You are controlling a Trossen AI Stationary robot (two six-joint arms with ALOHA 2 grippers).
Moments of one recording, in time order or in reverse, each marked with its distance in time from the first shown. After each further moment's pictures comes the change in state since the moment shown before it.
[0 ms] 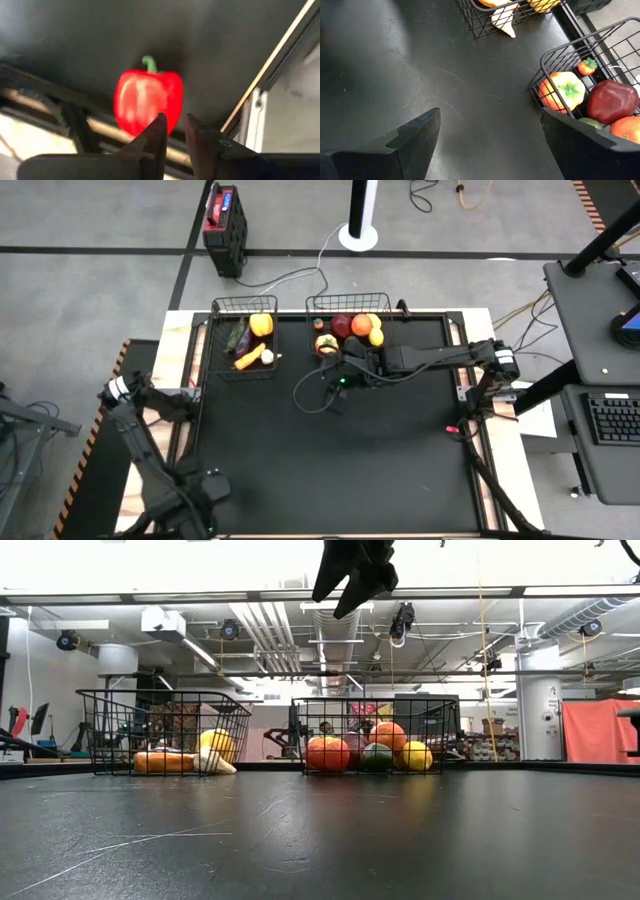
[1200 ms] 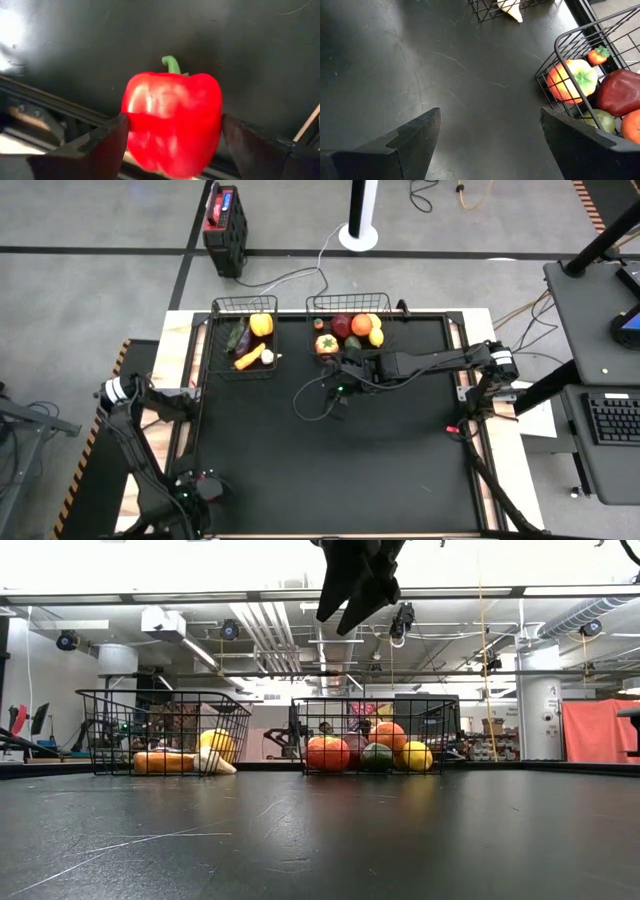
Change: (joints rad) left arm -0.134 0.000 -0.219 0.134 -0.085 -0.039; right arm 0.016 0.011 -0.067 0.025 -0.002 0.010
